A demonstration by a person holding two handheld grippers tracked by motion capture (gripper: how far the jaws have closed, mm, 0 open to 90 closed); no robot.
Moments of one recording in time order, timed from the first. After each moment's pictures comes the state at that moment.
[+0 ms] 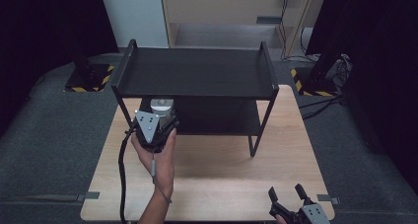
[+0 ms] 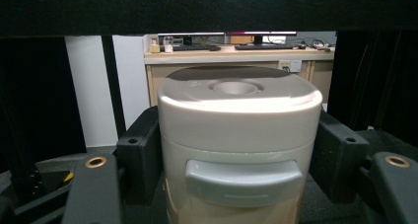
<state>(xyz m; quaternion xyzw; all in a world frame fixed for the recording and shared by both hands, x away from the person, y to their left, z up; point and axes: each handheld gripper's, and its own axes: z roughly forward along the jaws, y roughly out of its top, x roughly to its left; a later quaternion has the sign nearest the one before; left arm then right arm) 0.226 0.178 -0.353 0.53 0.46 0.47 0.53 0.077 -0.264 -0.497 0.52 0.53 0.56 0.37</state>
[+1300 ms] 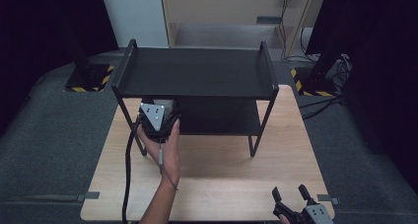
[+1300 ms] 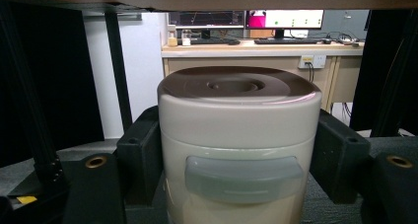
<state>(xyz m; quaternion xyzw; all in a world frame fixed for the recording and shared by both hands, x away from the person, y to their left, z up) 0.254 0.161 -0.363 0.52 0.49 0.49 0.50 0.076 -0.271 -0.499 0.52 0.52 0.56 0.38</state>
